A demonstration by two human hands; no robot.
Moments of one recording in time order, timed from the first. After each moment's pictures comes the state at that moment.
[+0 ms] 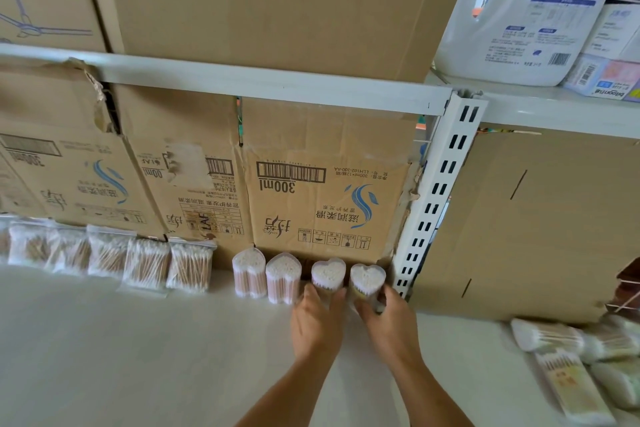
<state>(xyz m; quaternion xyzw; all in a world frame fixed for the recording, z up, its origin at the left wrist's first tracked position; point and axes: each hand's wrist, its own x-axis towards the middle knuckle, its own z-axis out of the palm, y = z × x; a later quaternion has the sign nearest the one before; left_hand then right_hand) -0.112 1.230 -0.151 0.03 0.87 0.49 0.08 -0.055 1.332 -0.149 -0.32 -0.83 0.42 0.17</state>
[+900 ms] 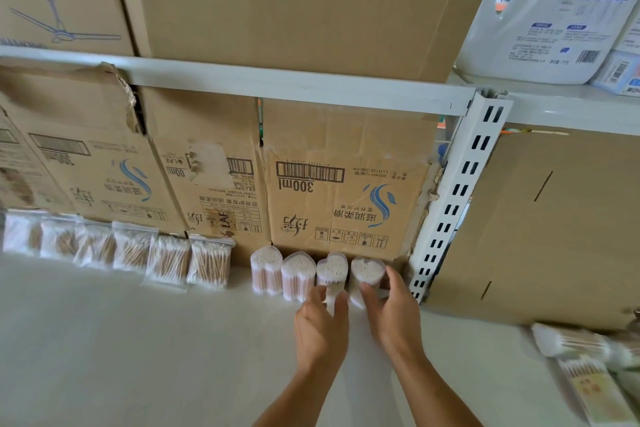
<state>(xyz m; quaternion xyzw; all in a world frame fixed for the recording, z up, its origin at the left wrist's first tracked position) -0.103 1.208 -0.145 0.02 0.85 0.53 0.04 -0.073 1.317 -0.146 -0.27 -0.86 0.37 0.23</state>
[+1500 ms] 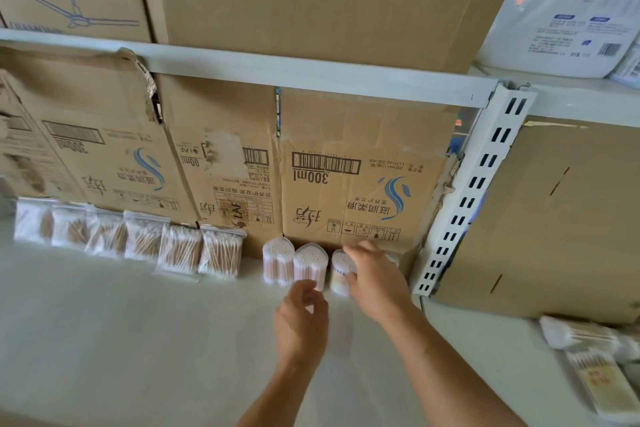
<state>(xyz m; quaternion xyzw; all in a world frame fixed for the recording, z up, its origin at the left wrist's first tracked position) -0.112 1.166 -0.147 0.01 0.82 0.57 -0.01 -0.108 1.293 -0.100 -0.12 -0.98 0.16 0.08</state>
